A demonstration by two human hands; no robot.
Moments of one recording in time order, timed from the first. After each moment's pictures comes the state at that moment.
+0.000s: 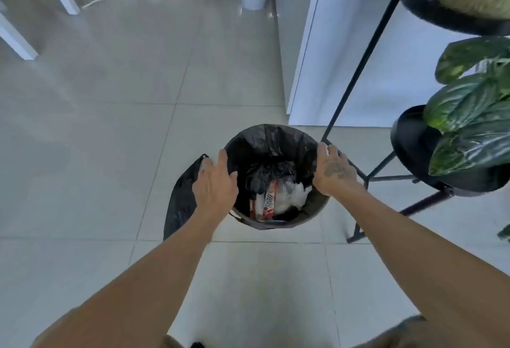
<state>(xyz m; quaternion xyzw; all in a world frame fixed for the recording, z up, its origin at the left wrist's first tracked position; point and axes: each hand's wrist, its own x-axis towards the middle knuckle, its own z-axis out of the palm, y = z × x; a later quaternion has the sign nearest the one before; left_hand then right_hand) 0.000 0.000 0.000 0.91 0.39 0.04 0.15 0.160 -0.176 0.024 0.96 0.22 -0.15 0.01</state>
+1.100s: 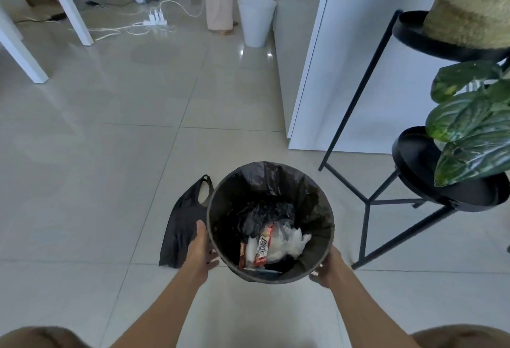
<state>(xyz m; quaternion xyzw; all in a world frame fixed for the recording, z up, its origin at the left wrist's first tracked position) -0.085 0.011 -0.115 0.44 0.52 0.01 0.73 0.067 -0.227 -0.088 0.62 -0.31 -0.39 -0.61</state>
